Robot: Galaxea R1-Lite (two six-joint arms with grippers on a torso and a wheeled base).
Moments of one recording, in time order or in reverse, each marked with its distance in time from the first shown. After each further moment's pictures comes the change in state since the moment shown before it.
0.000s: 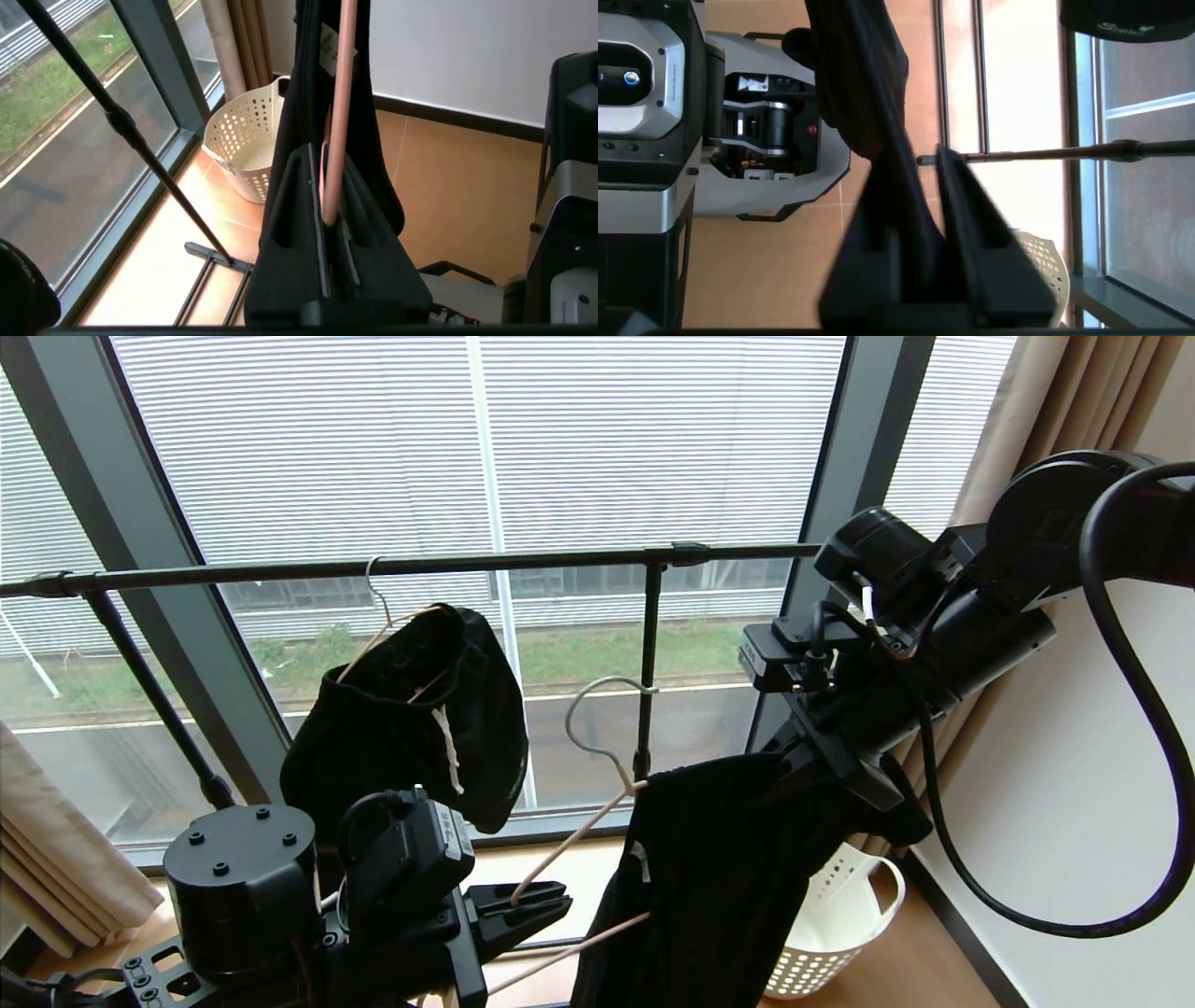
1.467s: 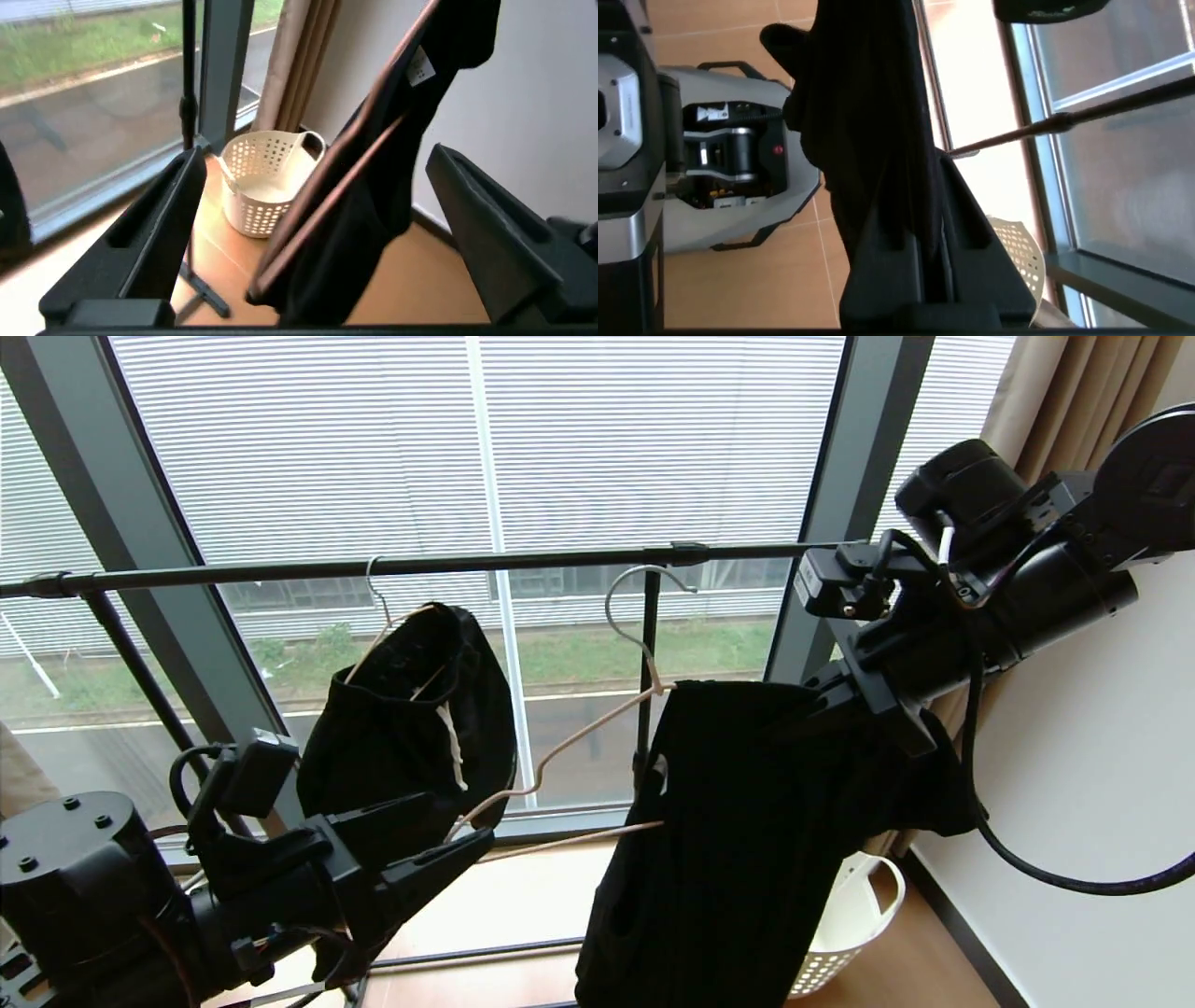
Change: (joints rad) left arm 0.258 -0.098 0.116 -0.186 0.010 -0.524; right arm -0.090 -0.082 0.006 -0.113 0.003 0.104
